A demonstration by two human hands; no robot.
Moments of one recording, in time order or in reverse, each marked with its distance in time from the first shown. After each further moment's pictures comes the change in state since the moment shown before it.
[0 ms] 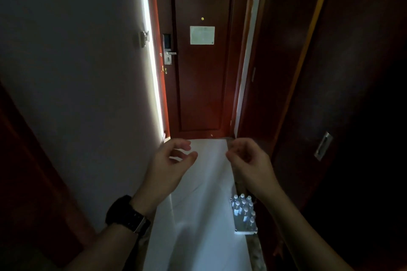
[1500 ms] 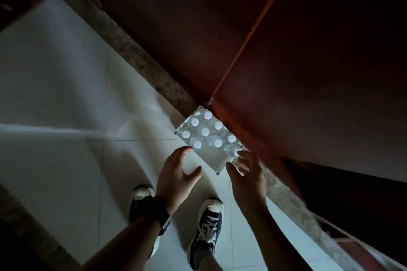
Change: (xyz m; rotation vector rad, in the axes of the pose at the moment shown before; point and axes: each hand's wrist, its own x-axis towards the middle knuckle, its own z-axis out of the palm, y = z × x) left_hand 0.249 -0.834 0.542 0.340 -1.175 -0.243; right_hand 0.243 0.865 0.074 -0.155 0.802 1.212
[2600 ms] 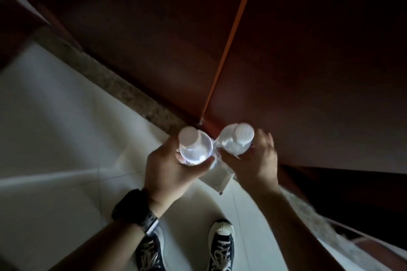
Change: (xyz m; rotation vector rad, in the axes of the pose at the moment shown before) left_hand 0.055 0.091 -0.063 0.024 0.169 0.417; right_hand 0.033 -0.079 -0.020 -0.183 0.338 -0.579
